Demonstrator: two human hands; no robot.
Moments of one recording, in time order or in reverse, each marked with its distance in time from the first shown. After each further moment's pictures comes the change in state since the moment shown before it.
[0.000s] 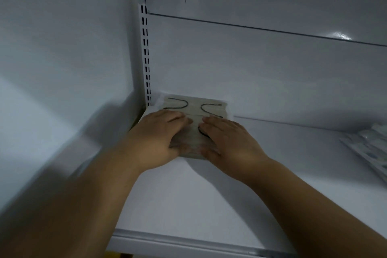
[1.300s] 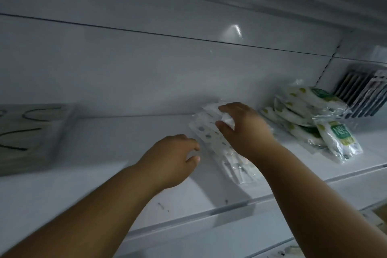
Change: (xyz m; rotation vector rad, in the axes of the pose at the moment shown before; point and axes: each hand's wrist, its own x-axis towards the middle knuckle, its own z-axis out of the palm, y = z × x) left_hand 0.120 0.363 0.071 -0.361 -0.165 0.198; right_hand -0.253 0.251 -0.117 -0.013 0.363 0.557
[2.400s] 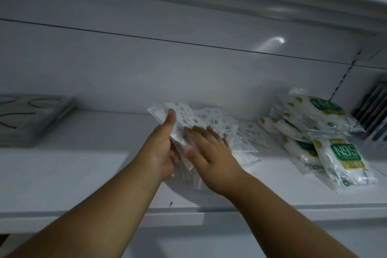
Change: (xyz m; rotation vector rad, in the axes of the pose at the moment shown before) left_hand 0.060 0.097 0.045 -1.730 0.440 -0.502; right_hand -0.042 0.063 0.007 0.320 -0.404 -0.172
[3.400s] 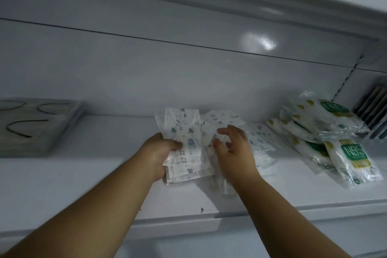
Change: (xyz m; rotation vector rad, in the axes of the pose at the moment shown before) left_hand 0.025 0.033 -0.073 0.301 0.108 -0.099; right_hand 0.029 -0.019 0.023 0.324 0.445 0.369
